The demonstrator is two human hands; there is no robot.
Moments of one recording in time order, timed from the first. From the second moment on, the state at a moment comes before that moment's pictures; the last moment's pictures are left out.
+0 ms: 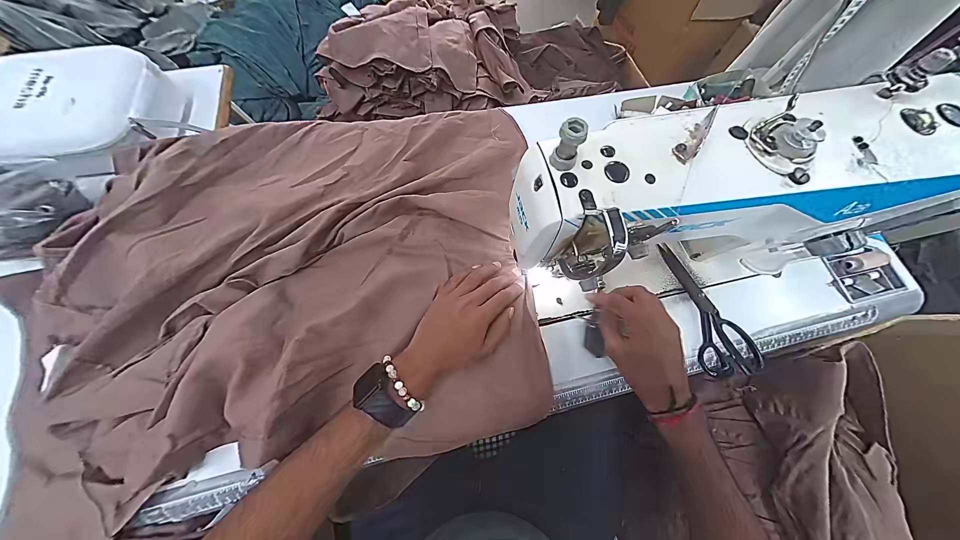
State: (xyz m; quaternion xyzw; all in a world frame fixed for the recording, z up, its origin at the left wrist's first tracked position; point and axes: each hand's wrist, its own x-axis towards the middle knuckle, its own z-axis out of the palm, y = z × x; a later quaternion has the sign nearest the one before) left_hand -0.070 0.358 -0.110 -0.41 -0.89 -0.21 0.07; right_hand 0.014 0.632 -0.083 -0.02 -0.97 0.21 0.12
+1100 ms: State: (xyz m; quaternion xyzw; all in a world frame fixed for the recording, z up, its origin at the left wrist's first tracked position) left_hand -0.046 0.362 -0.110 -0.36 -0.92 -0.14 0.05; right_hand 0.100 0.507 -0.070 -0.14 -0.86 0.49 -0.03
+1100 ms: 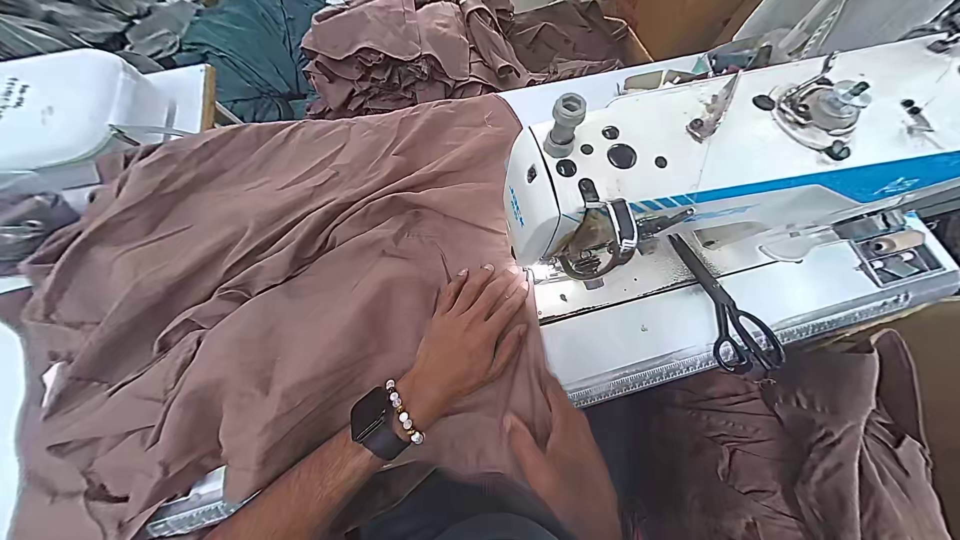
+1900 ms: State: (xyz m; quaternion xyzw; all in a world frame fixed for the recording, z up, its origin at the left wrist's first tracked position) left_hand -0.067 0.360 -0.107 -0.42 -0.89 -0.13 0.11; right_hand 0.060 0.511 -0.077 -0.18 -0.85 0.49 0.07
